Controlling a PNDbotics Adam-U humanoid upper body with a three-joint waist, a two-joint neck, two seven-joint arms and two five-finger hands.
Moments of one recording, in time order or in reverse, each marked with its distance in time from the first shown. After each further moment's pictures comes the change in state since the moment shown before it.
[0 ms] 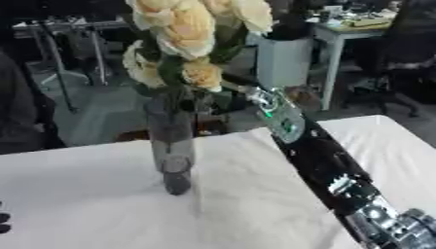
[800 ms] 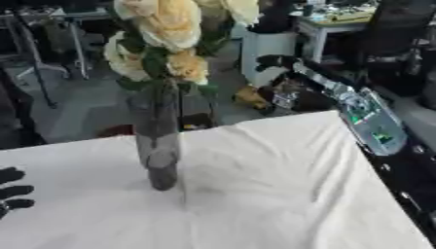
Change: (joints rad) left arm 0.026 0.020 0.055 -0.022 -0.080 -0.043 0.013; right arm 0.259 -0.126 -0.049 -0.339 -0.195 -0.042 -0.133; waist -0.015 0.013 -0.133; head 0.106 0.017
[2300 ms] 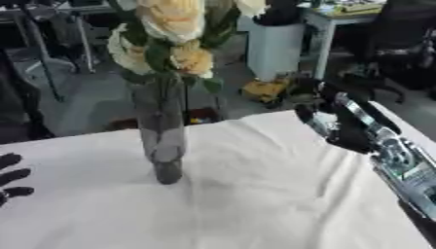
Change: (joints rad) left arm -0.008 0.023 0.005 -0.005 -0.071 -0.009 0.055; right arm 0.318 -0.005 -0.028 -0.316 -0.165 0.132 -0.215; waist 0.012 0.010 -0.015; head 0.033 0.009
